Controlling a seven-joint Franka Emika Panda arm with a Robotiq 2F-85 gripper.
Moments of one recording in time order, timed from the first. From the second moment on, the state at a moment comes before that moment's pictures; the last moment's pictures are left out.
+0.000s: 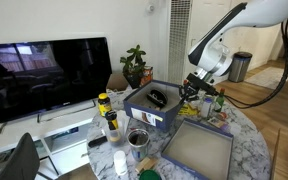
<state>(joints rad) -0.13 0.28 0.12 -2.30 1.10 2.77 0.16</state>
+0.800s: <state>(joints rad) -0.13 -0.05 0.13 -2.71 1.38 2.77 -0.16</state>
